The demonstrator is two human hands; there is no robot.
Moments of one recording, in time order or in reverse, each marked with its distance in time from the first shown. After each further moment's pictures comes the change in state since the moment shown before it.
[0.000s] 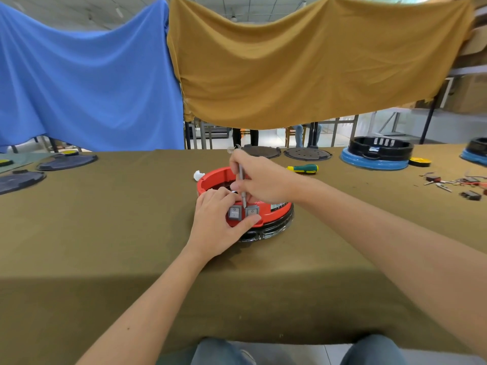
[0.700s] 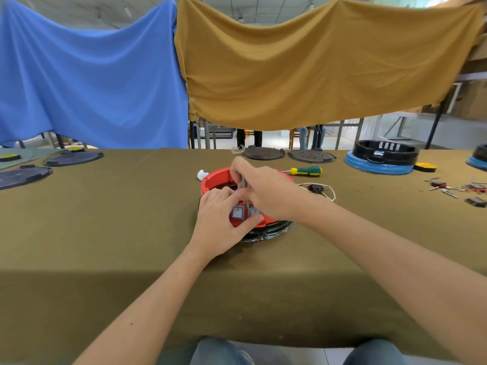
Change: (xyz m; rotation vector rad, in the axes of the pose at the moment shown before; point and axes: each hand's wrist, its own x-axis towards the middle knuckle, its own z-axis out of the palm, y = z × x) left_hand -0.001 0.002 0.001 -0.009 0.023 -0.014; right_hand -0.014 0.000 0.016 -0.149 0.070 -0.121
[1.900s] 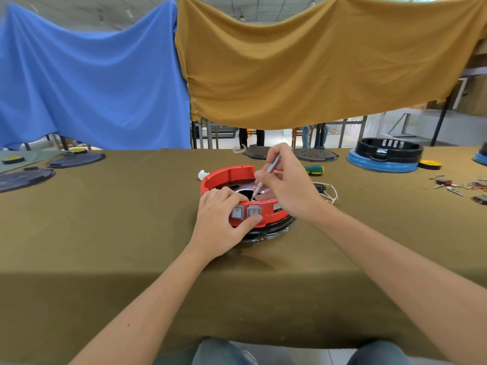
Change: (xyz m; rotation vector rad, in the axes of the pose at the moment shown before) left_hand 0.000 0.001 -0.002 0.018 -0.025 -0.010; right_hand -0.014 0.024 0.003 0.603 0.437 0.188
